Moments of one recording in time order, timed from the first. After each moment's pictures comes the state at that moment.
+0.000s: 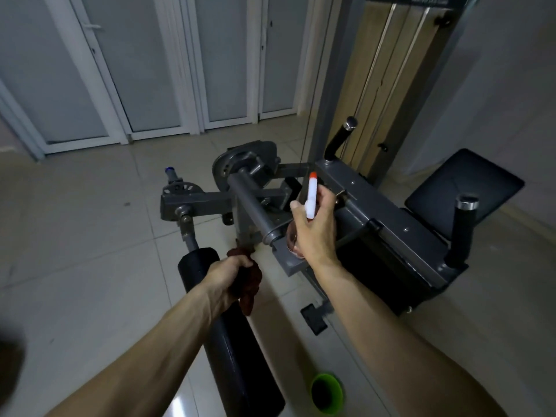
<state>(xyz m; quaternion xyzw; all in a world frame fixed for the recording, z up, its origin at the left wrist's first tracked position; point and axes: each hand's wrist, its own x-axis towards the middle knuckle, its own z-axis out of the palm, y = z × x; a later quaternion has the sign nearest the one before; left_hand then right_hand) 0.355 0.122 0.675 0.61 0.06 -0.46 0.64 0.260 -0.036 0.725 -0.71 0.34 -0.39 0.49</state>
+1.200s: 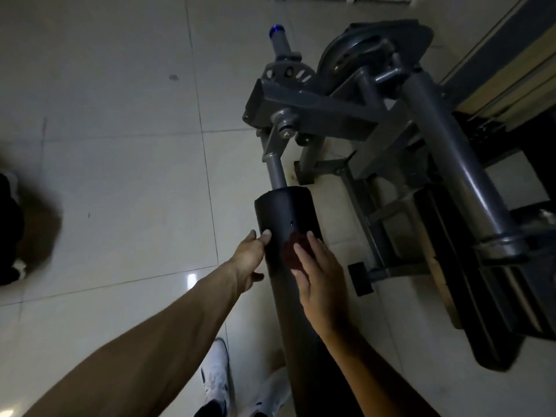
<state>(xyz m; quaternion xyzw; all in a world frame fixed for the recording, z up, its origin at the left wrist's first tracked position) 0.539 0.201 0.406 0.63 0.18 -0.52 0.55 0.390 0.093 0.393 -0.95 0.20 -0.08 0.21</state>
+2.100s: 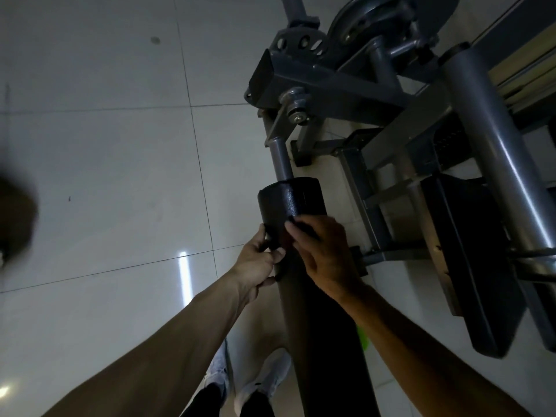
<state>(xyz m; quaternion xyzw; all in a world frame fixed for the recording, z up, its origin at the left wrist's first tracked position) 0.538 0.213 0.392 0.58 0.14 -0.55 0.58 0.445 0.056 0.388 -0.98 0.02 -0.10 0.17</state>
